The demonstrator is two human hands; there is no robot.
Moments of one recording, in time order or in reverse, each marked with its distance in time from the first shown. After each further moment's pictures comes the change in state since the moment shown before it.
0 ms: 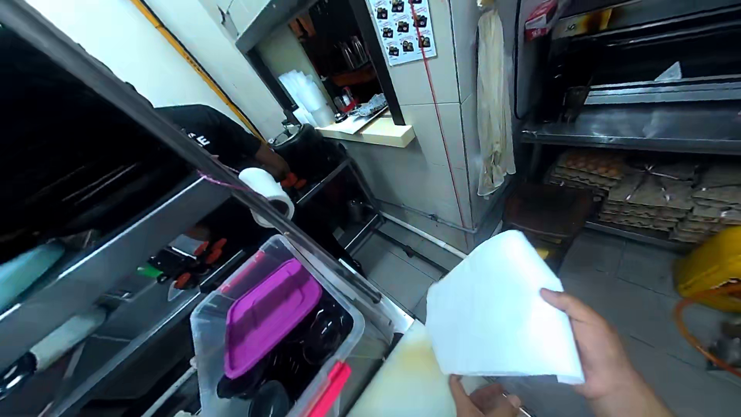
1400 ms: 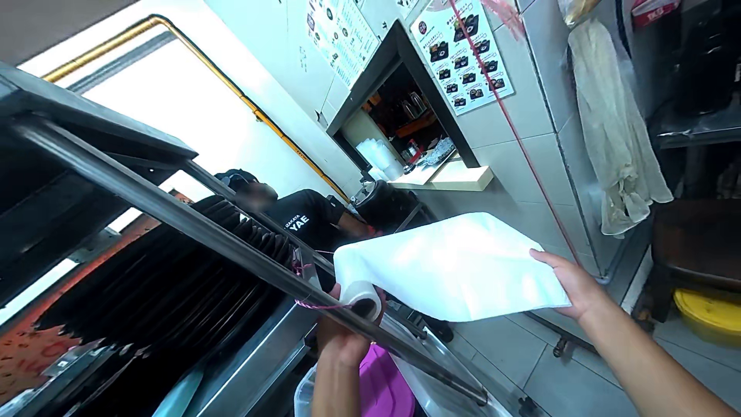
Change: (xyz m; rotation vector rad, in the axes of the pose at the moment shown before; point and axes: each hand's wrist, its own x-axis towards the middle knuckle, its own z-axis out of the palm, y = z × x) left_hand 0.126 0.407 -0.217 -0.691 0.180 0.476; right_hand 0.294 0.028 0.171 -0.010 -0.235 0.078
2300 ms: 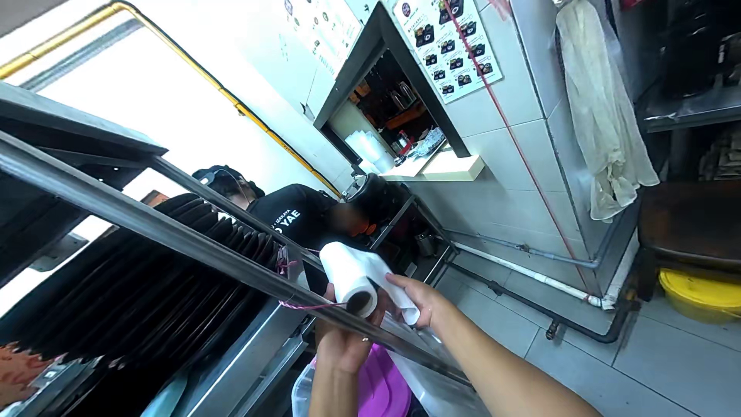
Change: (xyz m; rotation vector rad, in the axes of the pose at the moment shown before) left_hand 0.000 -0.010 -0.017 0.088 -0.117 -0.092; right_hand 0.015 0.143 0.180 0.007 -0.547 0.541
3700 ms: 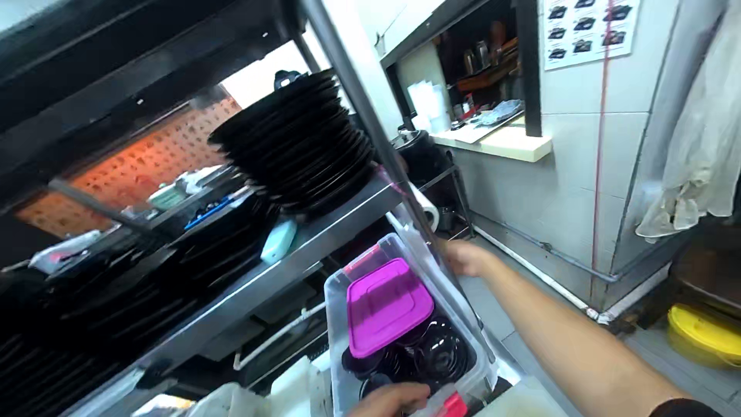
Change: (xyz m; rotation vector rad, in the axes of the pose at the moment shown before) left_hand -0.290 -0.013 -0.076 1.423 -0.306 0.133; right_hand -0.032 0.037 0.007 -0.810 0.262 0.087
